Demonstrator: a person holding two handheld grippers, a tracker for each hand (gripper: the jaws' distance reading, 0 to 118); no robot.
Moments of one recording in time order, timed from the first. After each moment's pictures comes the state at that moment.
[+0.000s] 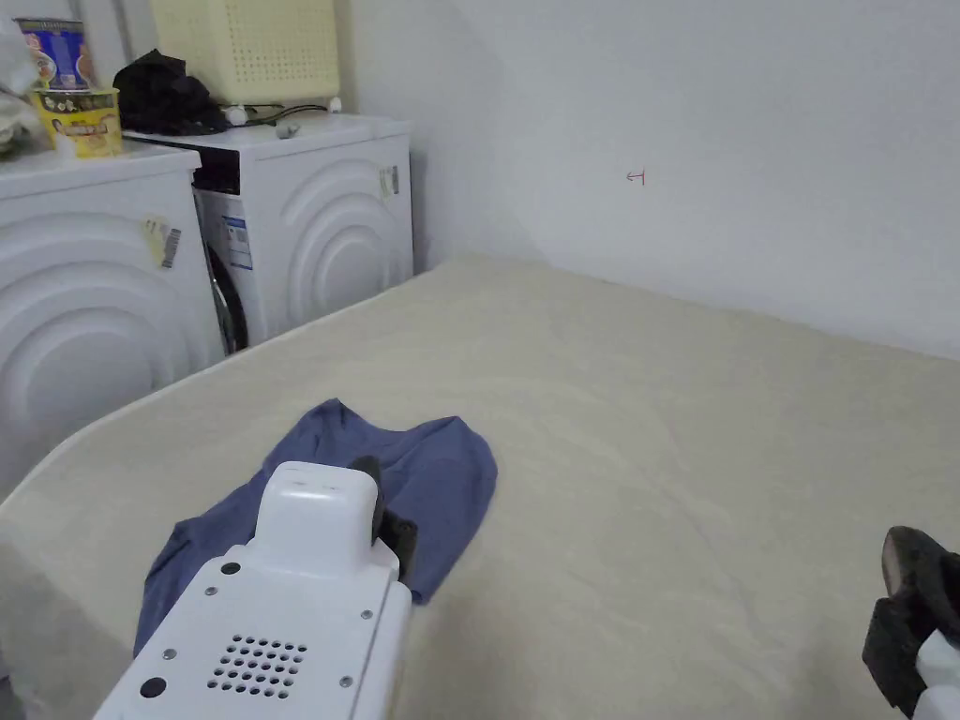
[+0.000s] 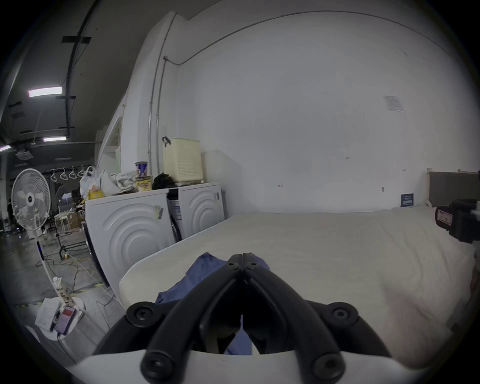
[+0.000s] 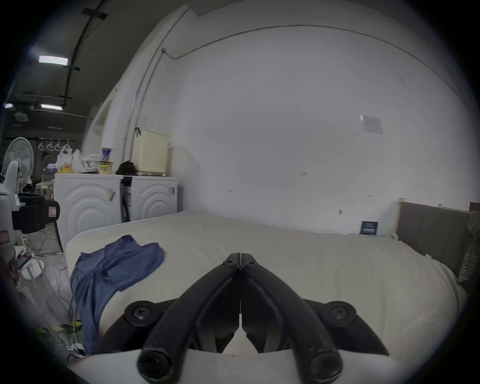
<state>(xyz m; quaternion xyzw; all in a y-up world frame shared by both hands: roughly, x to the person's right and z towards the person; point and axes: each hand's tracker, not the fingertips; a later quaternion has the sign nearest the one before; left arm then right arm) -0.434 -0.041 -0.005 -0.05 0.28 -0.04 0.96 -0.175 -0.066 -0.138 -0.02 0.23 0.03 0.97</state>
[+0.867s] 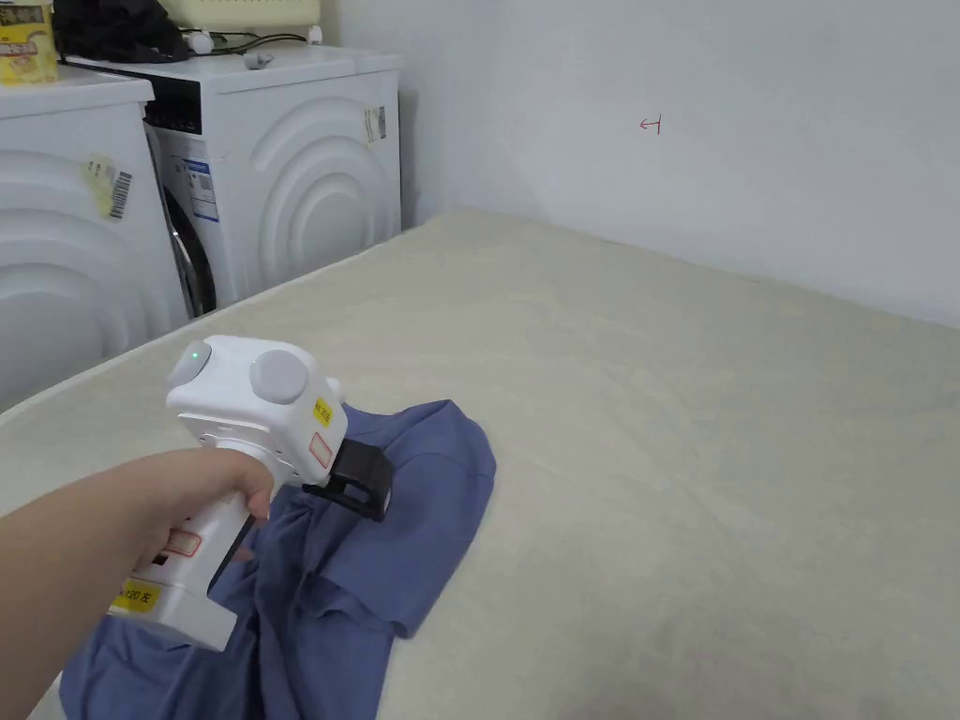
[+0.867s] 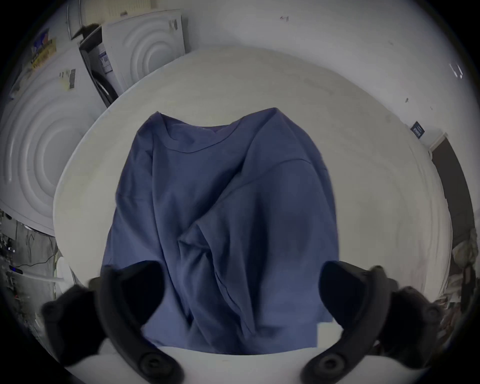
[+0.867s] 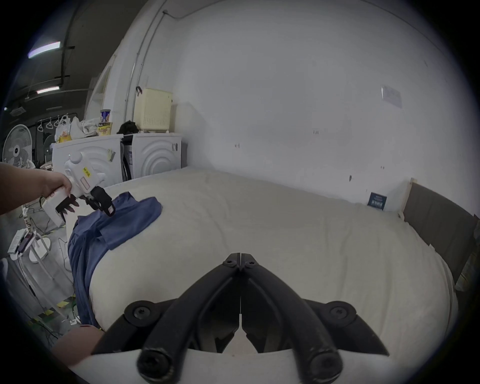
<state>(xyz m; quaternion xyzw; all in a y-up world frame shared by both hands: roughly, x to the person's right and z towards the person) -0.703 -0.105 -0.233 -0.53 0.14 0.13 0.83 -0.168 -0.093 -0.188 -0.16 0.23 0.08 0.96</state>
